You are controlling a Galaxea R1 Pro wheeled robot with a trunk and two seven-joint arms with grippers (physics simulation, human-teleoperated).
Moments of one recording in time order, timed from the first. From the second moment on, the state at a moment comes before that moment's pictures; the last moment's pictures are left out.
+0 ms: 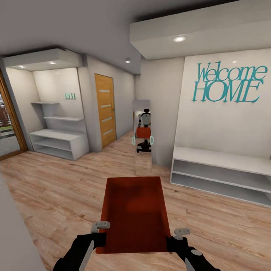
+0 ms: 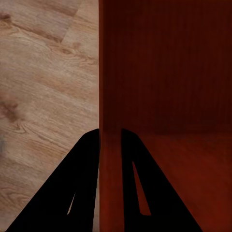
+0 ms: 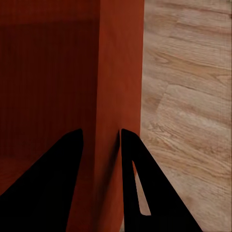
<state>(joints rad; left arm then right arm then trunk) -0.36 -0.12 0.08 -0.79 -0.06 0.52 0.00 -0.44 0.01 0.06 -0.40 -0.08 -0.04 0.16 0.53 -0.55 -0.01</state>
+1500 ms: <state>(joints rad) -0.36 -0.12 0.08 -0.79 -0.06 0.52 0.00 -0.44 0.01 0.06 -0.40 -0.08 -0.04 0.16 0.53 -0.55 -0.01</state>
